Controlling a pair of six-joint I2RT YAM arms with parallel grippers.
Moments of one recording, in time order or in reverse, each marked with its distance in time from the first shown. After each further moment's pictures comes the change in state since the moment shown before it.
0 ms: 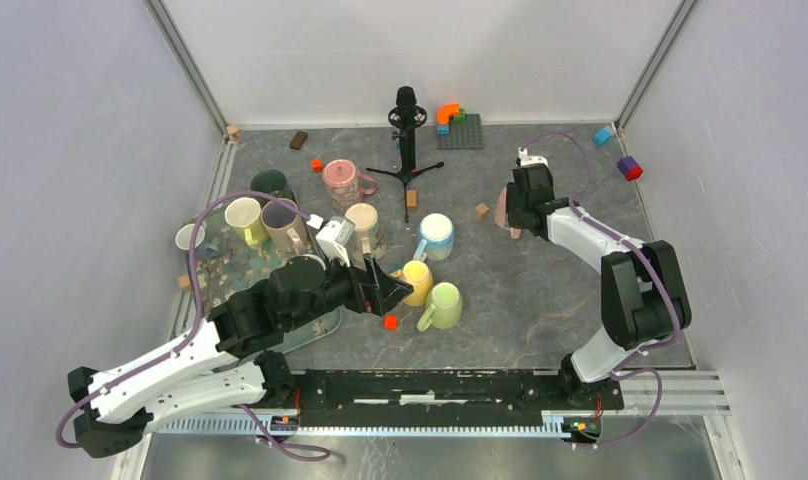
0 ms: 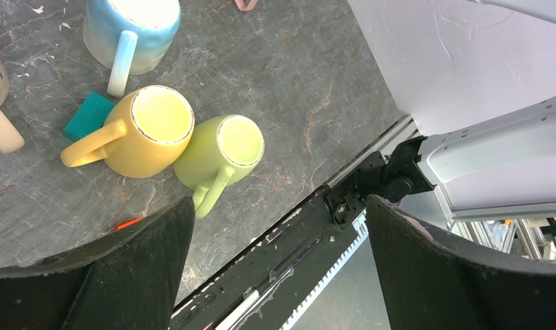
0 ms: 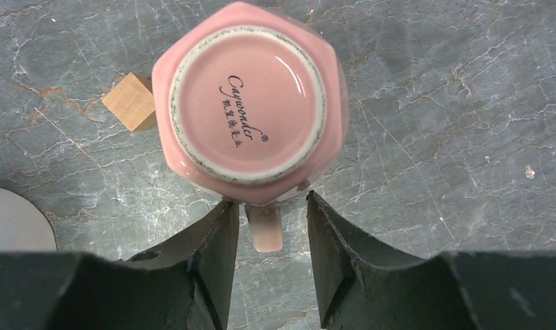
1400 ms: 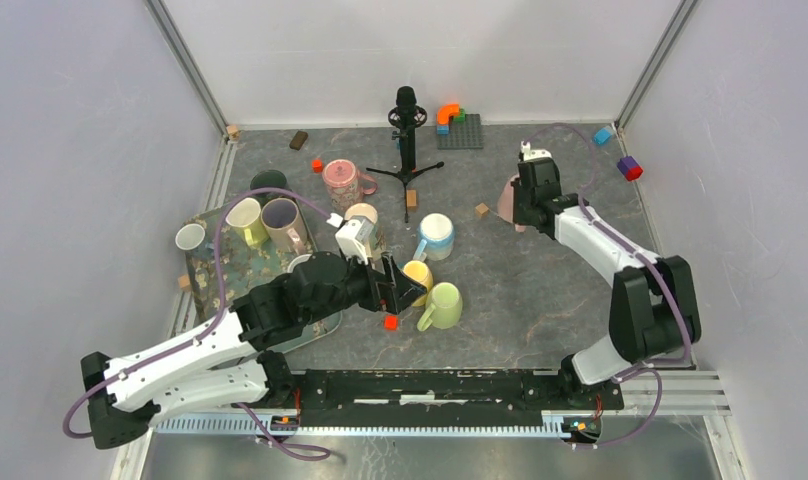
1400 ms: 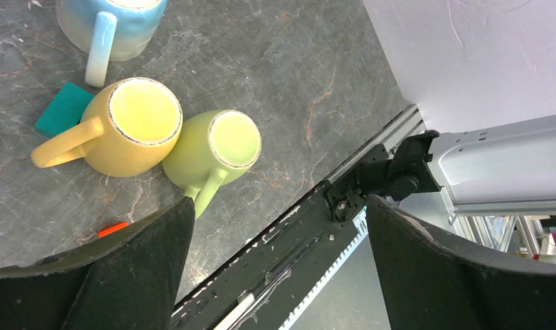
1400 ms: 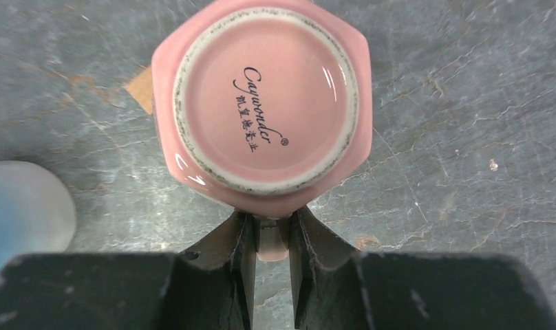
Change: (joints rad) left arm 0.000 0.104 -0.014 0.072 0.032 -0.021; right arm 0.003 -0.054 0.043 -0.105 -0.002 -0.035
